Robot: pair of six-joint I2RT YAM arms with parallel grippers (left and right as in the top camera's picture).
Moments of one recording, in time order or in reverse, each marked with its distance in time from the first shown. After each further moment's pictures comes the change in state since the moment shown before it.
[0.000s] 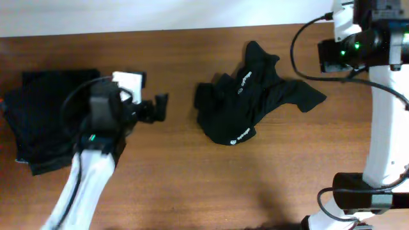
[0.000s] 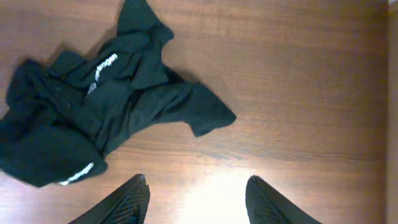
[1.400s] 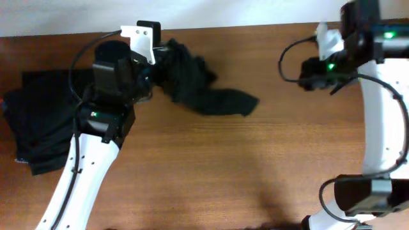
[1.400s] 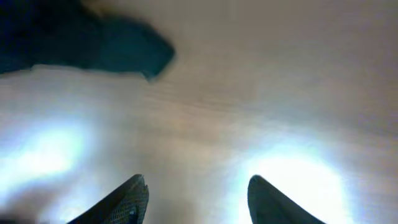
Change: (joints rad) left arm -0.142 0.023 0.407 -0.080 0.020 -0.209; right arm -0.010 -0.016 -0.314 0.006 -0.250 -0.018
